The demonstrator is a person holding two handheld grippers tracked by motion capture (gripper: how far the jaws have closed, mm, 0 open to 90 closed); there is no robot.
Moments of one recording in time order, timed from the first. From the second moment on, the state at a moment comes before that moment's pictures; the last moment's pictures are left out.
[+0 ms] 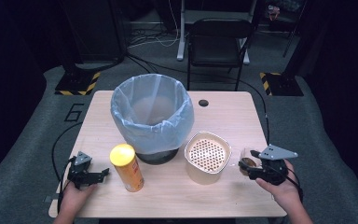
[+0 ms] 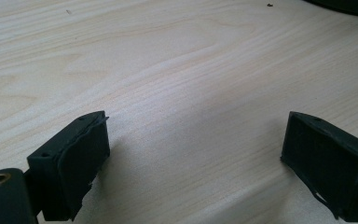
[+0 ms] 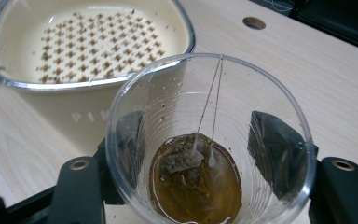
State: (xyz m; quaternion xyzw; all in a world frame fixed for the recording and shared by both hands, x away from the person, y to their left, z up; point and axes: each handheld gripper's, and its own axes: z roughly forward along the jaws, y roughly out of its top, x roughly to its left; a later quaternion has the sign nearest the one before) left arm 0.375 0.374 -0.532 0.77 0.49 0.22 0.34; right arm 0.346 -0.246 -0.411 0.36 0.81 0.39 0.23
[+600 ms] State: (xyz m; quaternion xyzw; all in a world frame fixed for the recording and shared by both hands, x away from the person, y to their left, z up) left arm 0.375 0.374 -0.532 0.77 0.49 0.22 0.34; right arm 0.386 -0.251 -0.378 0.34 0.81 0.41 0.25
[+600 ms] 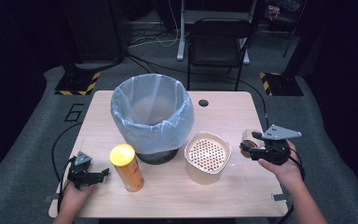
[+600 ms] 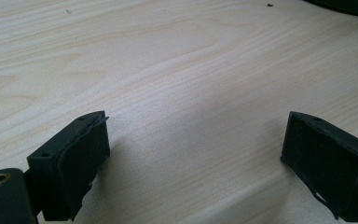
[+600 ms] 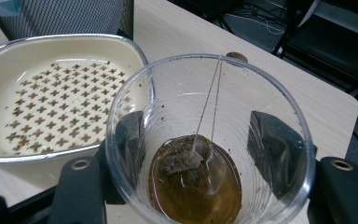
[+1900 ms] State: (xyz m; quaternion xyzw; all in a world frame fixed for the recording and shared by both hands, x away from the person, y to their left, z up) left arm 0.375 0.374 -0.532 0.77 0.49 0.21 0.34; right arm 0.457 -0.188 -0.363 0.23 0.83 0.44 0.25
